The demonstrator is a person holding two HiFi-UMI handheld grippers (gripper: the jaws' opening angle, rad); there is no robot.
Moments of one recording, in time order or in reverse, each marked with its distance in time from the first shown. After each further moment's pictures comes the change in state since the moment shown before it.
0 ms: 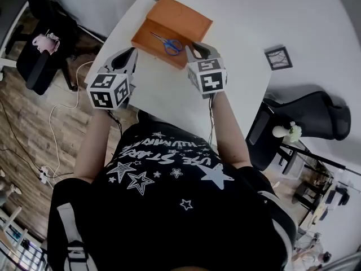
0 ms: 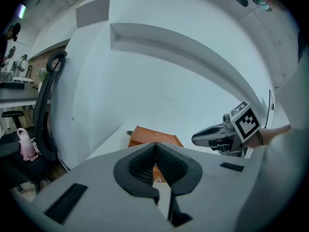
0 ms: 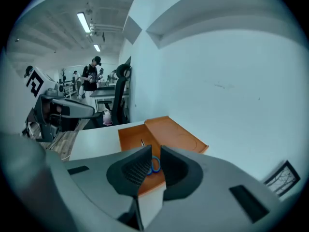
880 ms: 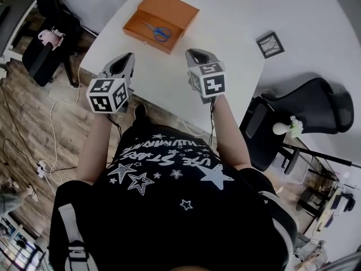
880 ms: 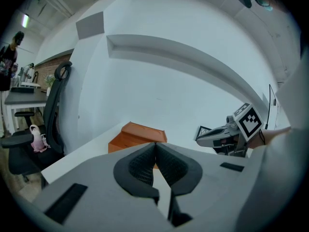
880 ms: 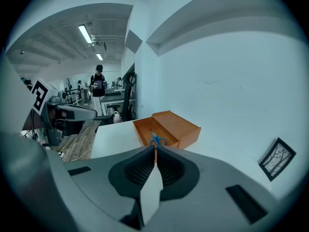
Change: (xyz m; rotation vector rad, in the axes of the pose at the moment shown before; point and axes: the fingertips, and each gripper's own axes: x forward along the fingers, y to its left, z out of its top) left arm -0.070 -0.122 -0.053 0.011 -0.025 0.066; right arm -0.126 0.002 -0.088 0.052 -0.049 0.082
